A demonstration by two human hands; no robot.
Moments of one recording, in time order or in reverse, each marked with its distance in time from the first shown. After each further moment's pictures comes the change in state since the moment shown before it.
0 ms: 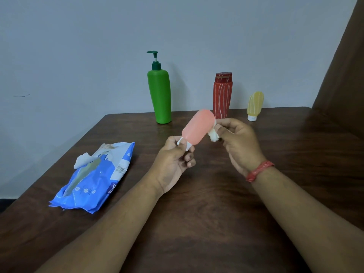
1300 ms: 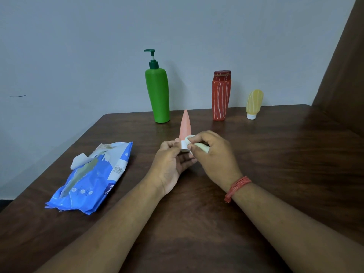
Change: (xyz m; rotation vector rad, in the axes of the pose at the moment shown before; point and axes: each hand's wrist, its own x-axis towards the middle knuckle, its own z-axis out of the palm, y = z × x) left_hand 0.010 -0.008 0.000 -0.104 0.192 -0.077; right_hand -0.030 0.016 0.033 -0.499 -0.101 -0.304
